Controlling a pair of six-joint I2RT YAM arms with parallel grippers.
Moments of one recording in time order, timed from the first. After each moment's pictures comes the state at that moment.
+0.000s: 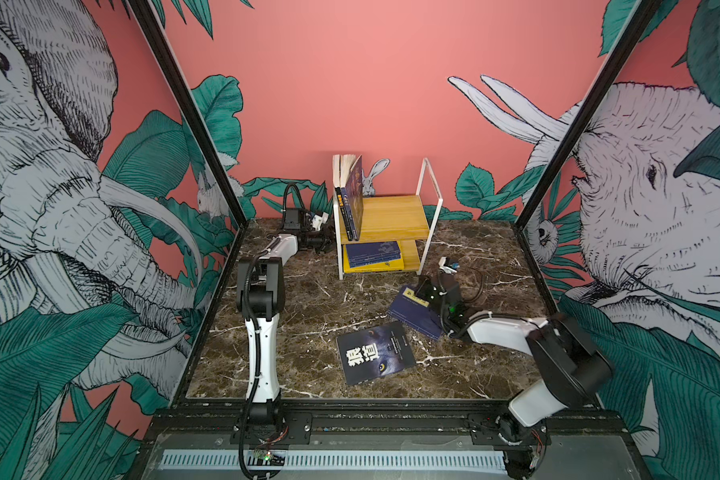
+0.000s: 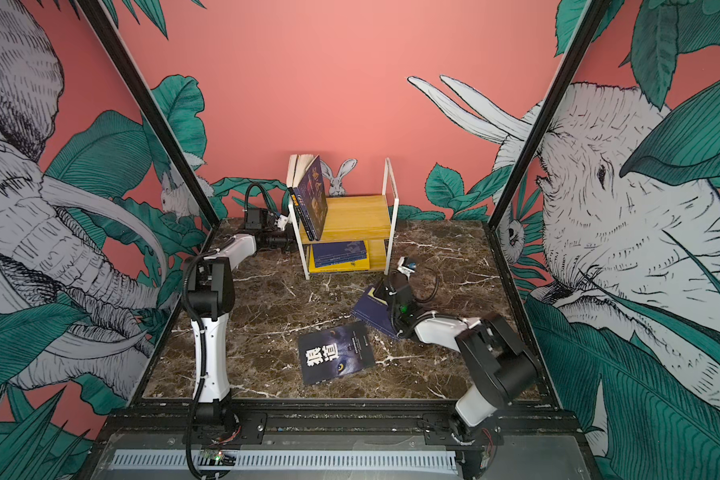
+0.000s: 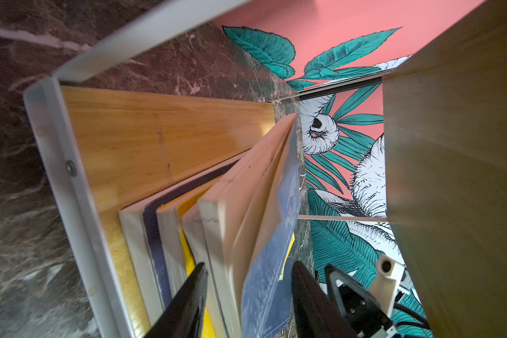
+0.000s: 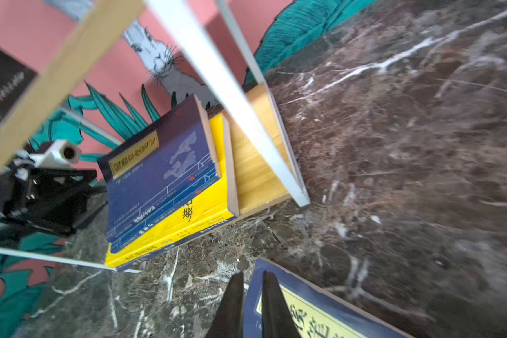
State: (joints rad) left arm -0.08 2.36 1.88 -0.32 1.04 -0.52; right arm 0.52 1.50 0.70 0.38 0.26 0.74
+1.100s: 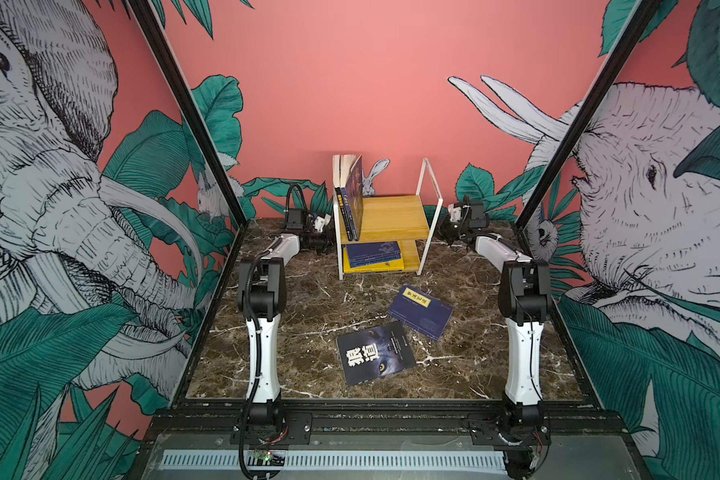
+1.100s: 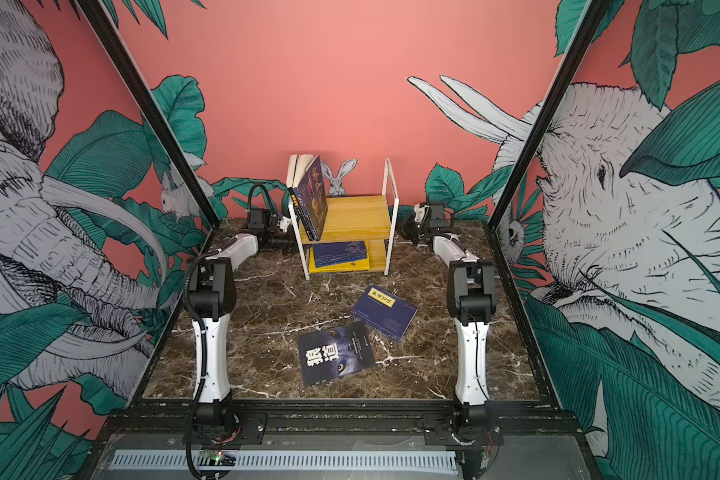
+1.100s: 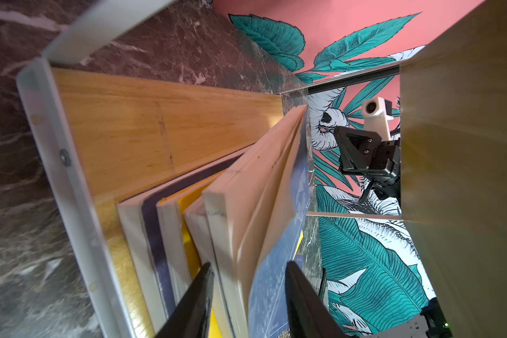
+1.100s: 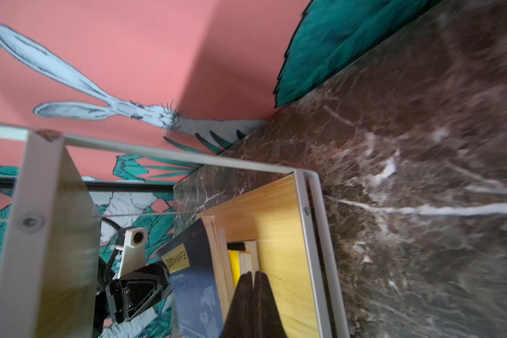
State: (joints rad) left arm -0.10 2.36 1.89 -0.38 1.00 -0.48; right arm 0.11 2.32 1.90 -0.16 -0.67 0.81
